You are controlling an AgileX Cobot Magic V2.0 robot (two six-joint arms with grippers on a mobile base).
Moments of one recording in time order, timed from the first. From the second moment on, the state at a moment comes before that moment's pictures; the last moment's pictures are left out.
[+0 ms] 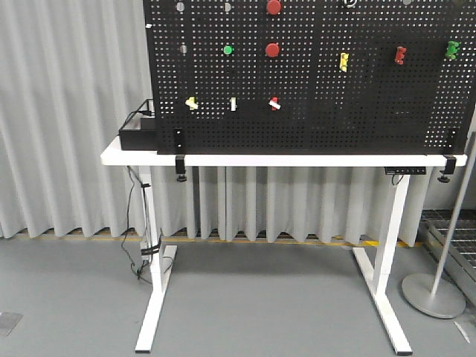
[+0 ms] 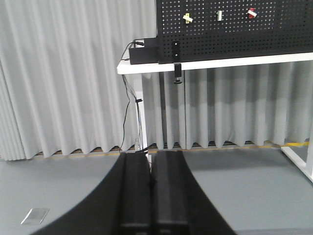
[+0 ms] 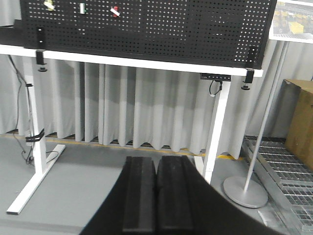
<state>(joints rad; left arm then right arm) -0.02 -0.01 0.03 0.08 0.09 -0.03 0.00 -0.01 0.03 -0.08 0.12 -0.03</state>
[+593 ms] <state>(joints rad) -0.02 -0.01 0.03 0.08 0.09 -0.03 0.00 -0.01 0.03 -0.08 0.12 -0.03</state>
